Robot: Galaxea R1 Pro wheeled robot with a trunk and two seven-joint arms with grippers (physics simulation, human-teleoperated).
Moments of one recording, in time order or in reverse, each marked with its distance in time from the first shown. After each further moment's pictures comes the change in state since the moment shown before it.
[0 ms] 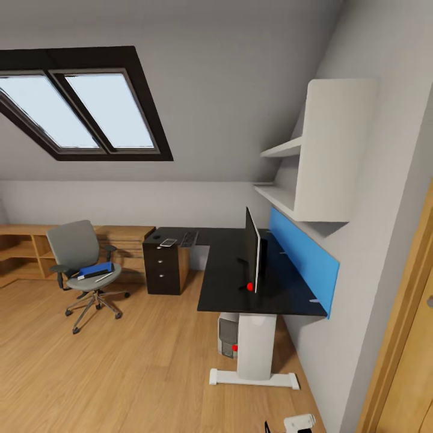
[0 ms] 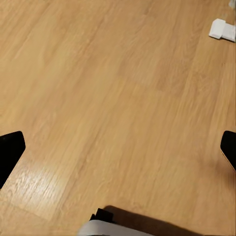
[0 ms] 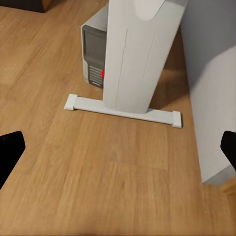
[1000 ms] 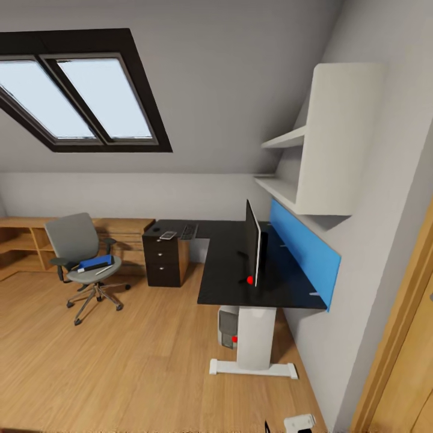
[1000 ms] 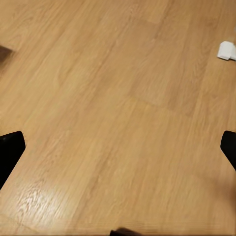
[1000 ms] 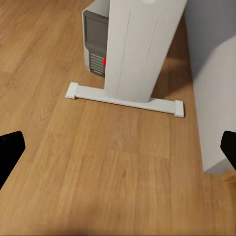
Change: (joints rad) left arm -0.001 0.031 0.010 0.053 0.009 -0.176 -0.035; right arm 0.000 -0.001 0.000 0.002 0.002 0.000 0.003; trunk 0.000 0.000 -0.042
